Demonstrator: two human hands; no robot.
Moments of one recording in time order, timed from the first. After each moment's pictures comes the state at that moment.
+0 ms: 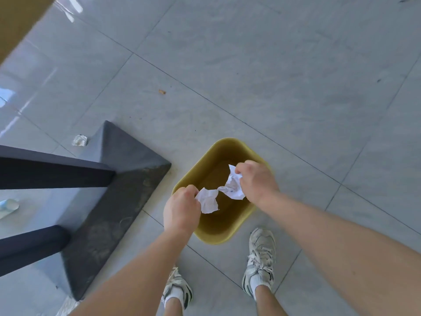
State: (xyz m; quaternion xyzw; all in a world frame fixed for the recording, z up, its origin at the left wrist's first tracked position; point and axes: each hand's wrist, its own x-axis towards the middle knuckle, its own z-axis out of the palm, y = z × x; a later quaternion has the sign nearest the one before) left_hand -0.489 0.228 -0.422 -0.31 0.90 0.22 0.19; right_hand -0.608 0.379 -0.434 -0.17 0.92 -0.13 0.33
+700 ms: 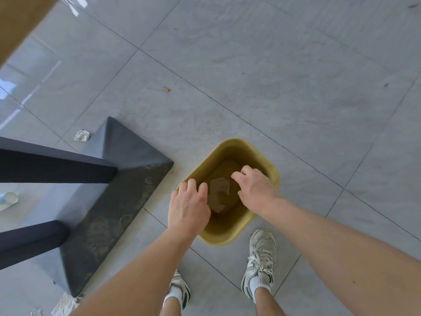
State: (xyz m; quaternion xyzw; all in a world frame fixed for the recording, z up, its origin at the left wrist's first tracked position) left_hand -0.483 0.224 -0.434 -0.15 0.97 0.08 0.19; right_hand -0.591 0.377 -0.452 -0.28 0.91 -0.07 0.31
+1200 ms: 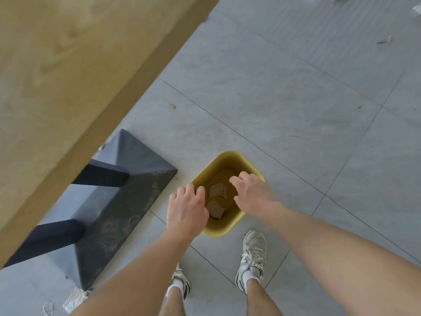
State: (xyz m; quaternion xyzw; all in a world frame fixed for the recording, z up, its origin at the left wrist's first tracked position) left_hand -0.474 0.224 -0.336 -0.15 0.97 0.06 0.19; right_hand -0.583 0.381 -0.362 -0.28 0.91 -0.07 0.29
